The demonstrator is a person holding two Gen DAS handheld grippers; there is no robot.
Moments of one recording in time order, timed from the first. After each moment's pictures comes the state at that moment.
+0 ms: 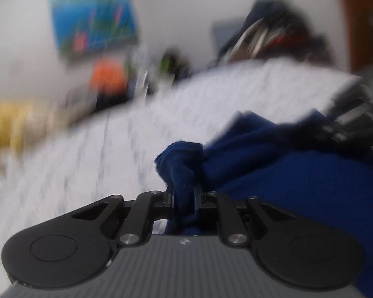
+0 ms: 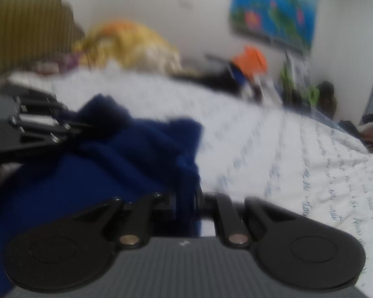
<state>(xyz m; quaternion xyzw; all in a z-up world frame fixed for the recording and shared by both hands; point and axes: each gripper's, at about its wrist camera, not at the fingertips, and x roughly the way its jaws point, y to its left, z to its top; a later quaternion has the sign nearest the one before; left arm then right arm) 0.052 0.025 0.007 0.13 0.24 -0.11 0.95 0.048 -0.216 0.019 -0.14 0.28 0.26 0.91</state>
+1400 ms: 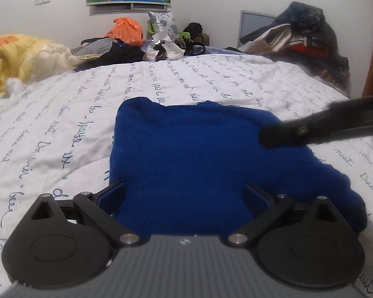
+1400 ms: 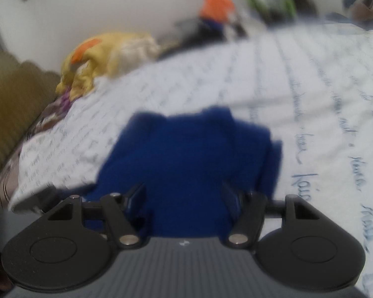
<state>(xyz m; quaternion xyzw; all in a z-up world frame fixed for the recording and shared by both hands) -0.013 0.001 0.009 0.02 0.30 -0.09 0.95 0.007 -0.218 0.042 0.11 0.33 0.25 0.90</state>
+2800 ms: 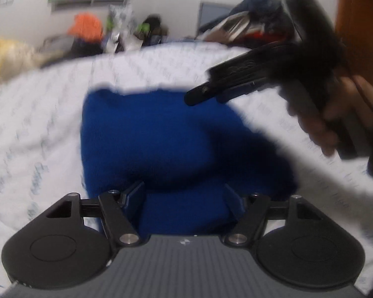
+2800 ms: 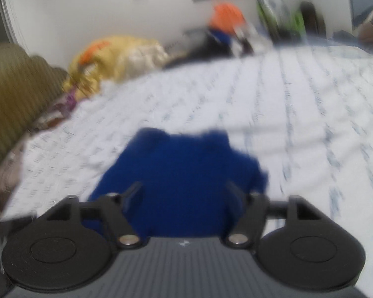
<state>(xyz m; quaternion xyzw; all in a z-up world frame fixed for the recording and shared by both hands) -0.066 0.001 0.008 0.04 0.31 -0.20 0.93 0.062 -0.205 0.043 0.03 0.37 0.24 0.90</state>
